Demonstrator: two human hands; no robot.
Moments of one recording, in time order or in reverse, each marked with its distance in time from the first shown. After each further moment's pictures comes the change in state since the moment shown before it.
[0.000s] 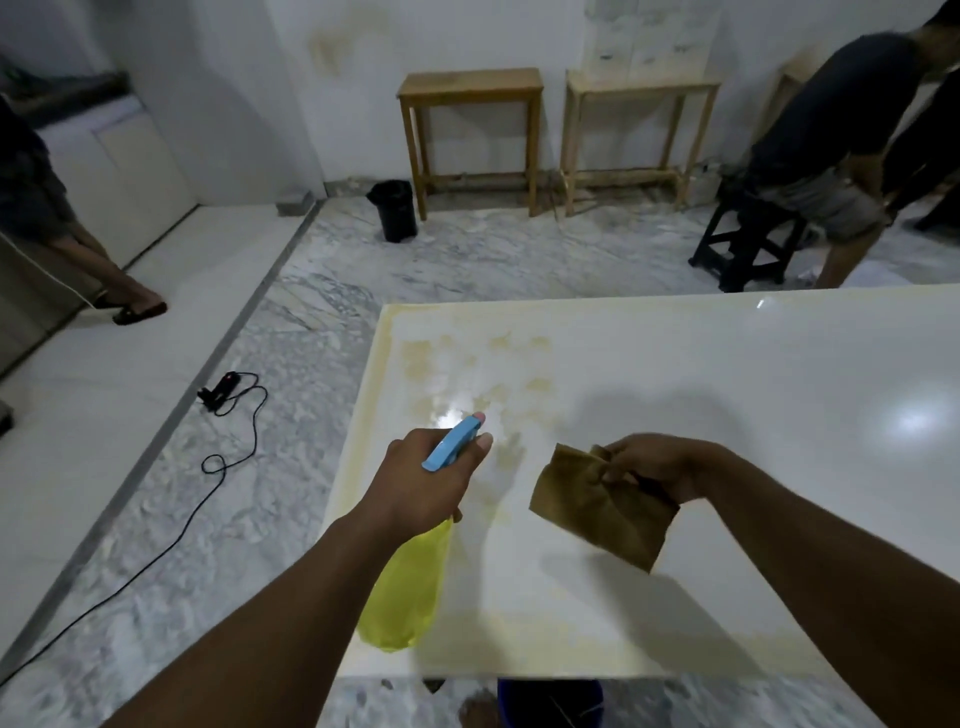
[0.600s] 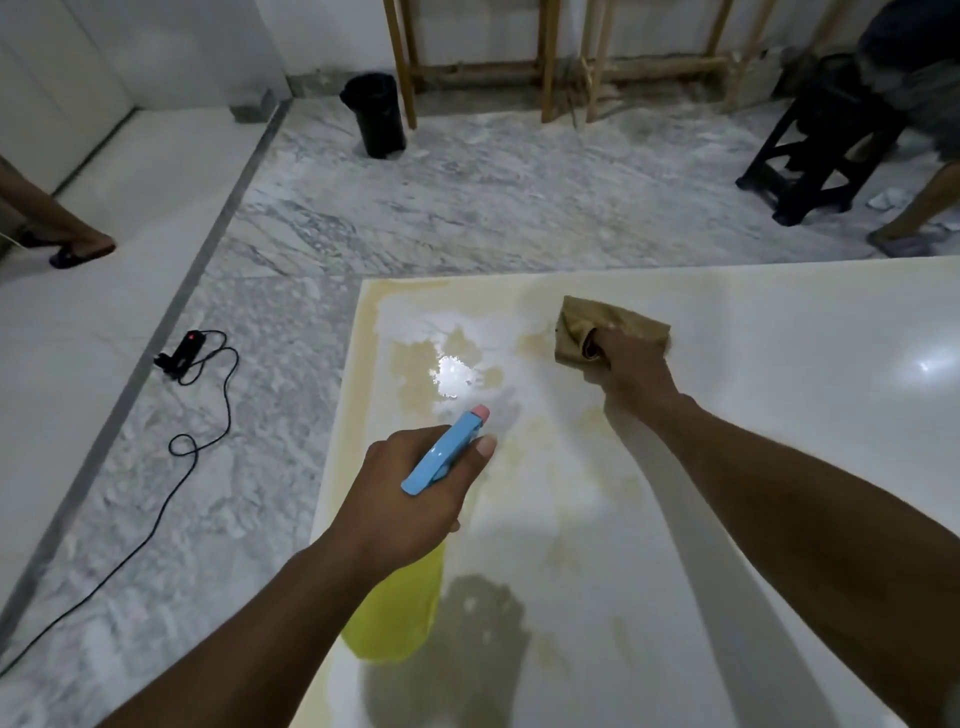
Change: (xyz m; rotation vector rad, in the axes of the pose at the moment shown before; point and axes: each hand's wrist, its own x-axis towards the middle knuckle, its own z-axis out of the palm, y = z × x) left_hand 0.199 -0.077 -0.034 -0.065 -0.028 -0.100; right_hand 0.307 -0.098 -0.087 -0.713 0.705 -0.251
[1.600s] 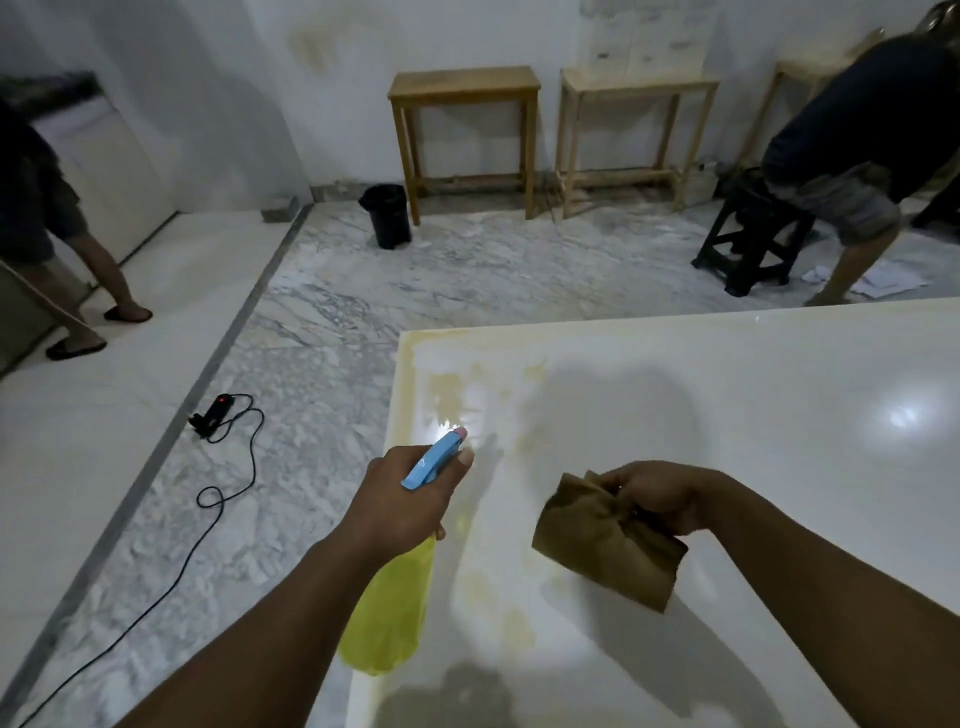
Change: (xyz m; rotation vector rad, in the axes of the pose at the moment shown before) left_hand -0.124 0.016 -0.055 0.059 0.005 0.070; right_hand -0.257 -0.060 -0.076 0.731 -0.761 0.266
